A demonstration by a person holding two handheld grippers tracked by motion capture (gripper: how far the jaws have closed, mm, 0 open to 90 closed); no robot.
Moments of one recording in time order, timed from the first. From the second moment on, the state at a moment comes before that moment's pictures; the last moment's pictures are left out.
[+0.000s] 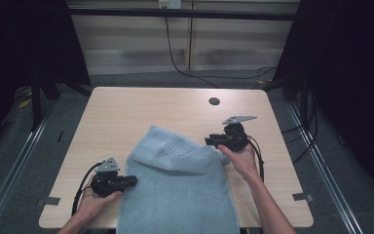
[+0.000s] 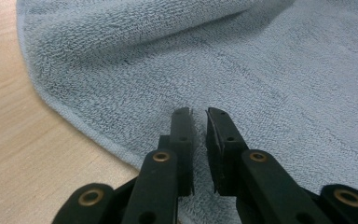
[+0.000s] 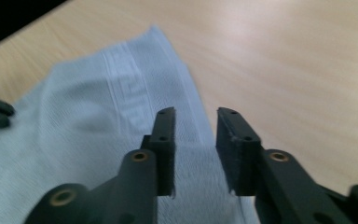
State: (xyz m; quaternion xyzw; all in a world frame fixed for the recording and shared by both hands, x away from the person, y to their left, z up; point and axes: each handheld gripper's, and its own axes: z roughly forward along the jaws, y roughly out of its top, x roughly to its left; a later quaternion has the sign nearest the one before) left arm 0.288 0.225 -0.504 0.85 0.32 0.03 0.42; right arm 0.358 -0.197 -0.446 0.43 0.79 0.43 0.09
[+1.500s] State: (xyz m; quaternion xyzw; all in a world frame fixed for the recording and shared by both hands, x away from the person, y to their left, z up) left arm 0.311 0.216 -0.478 0.83 0.32 0.02 0.46; right arm 0.300 -0.251 -0.470 0.46 0.79 0.38 0.15
